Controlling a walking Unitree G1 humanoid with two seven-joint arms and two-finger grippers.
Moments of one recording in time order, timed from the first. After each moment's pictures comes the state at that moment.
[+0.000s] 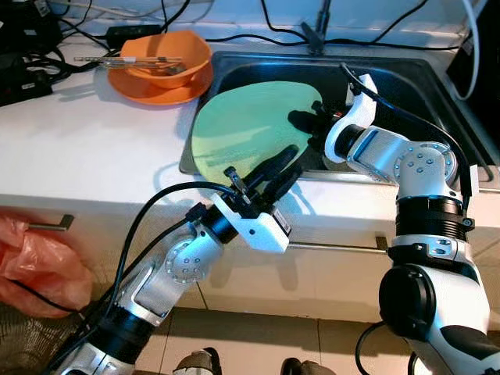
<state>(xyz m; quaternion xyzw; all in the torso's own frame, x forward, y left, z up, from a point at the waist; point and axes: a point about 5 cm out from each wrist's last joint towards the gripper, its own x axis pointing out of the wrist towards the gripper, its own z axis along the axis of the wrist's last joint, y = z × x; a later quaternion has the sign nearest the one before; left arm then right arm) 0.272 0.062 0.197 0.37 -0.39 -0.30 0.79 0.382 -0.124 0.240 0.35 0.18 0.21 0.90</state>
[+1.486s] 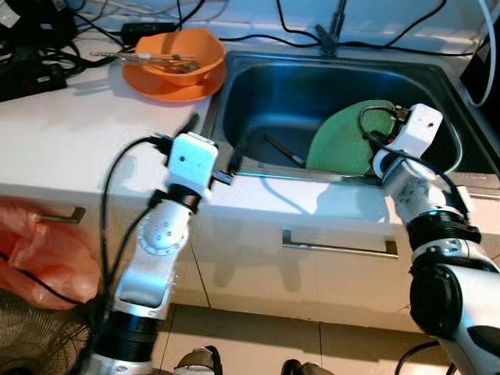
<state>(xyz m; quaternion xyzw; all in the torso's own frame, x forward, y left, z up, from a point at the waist) 0.307 0.108 0.196 0.11 -0.16 -0.15 0.97 0.402 -0.212 0.180 0.14 0.08 -0.07 0.98</state>
